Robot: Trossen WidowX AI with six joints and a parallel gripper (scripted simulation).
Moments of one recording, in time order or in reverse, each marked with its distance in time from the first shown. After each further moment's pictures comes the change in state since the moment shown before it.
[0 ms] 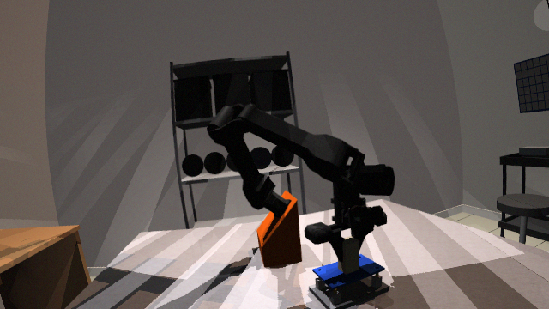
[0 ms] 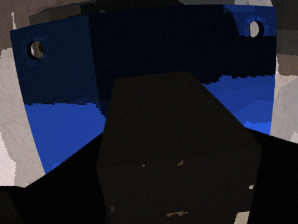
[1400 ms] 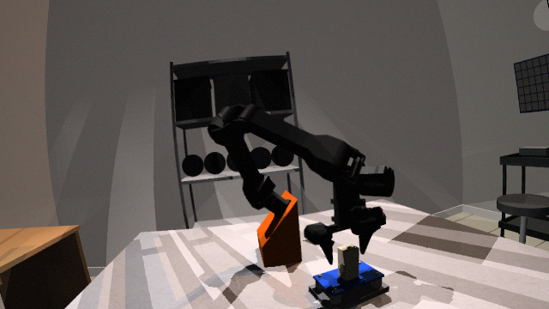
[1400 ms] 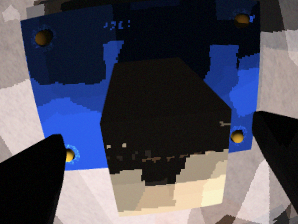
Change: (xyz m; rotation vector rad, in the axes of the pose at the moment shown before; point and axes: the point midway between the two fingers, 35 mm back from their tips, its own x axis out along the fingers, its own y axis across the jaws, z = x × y) arm 0.001 -0.001 -0.003 -0.013 0.017 -0.005
